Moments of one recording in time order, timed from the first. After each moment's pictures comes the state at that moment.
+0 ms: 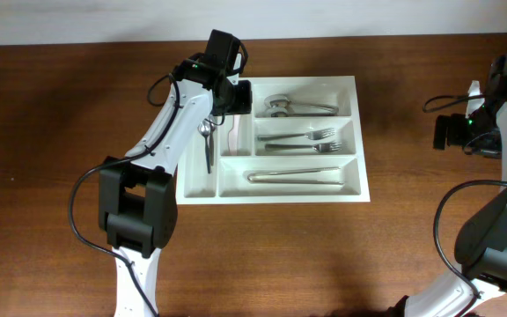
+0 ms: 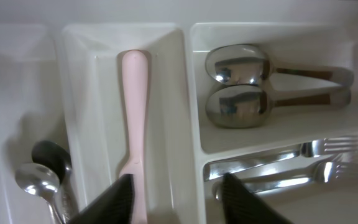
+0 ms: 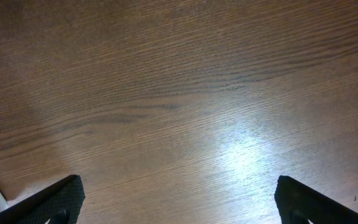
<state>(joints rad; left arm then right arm) -0.35 2.22 1.98 -0.87 0.14 -0.32 -0.39 1.92 1.71 -1.23 0.10 -0.13</state>
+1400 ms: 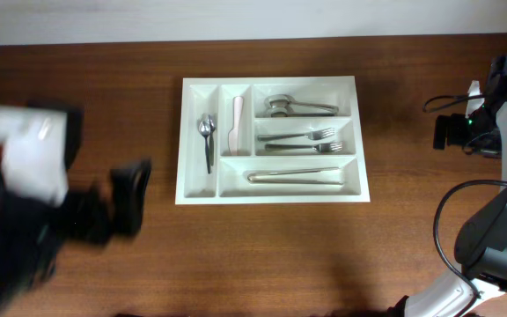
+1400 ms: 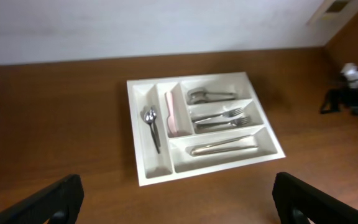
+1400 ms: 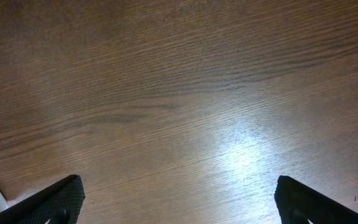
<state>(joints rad) -0.21 1.23 2.35 -1.68 0.11 -0.13 -0.39 1.92 1.71 -1.23 0.10 -0.13</state>
